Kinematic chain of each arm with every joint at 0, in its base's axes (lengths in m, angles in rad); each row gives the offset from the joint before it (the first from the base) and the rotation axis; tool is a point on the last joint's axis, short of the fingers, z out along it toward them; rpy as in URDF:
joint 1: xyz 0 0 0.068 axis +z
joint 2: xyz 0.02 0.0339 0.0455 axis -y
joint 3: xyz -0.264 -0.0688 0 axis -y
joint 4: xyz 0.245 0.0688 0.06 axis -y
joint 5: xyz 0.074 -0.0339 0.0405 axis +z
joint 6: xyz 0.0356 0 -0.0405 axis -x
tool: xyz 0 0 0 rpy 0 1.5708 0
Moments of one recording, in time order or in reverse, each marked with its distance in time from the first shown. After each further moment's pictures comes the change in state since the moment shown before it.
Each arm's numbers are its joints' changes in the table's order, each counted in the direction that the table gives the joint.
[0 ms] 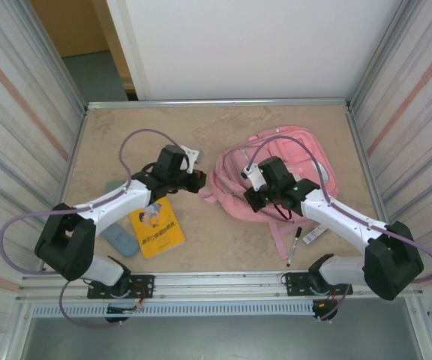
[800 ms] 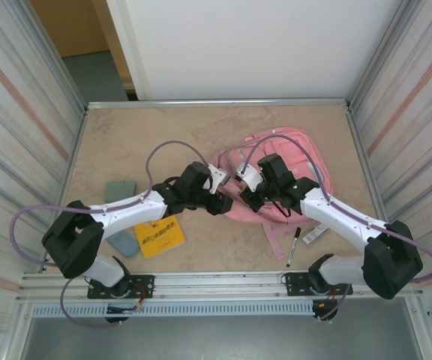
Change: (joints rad) left arm -0.251 -0.042 -0.014 0.025 -0.001 0.020; right arm 0.001 -0.010 0.020 0.030 0.097 0.183
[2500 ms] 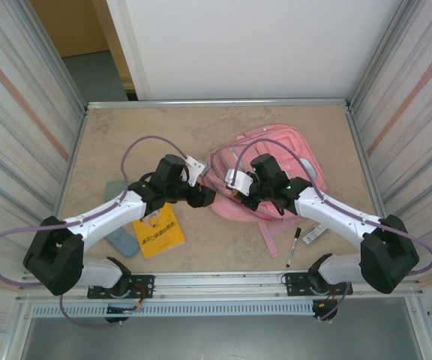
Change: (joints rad) left arm 0.173 0.154 -0.071 -0.034 -0.114 -0.148; right arm 0.048 -0.036 0.018 0.067 -0.023 0.343
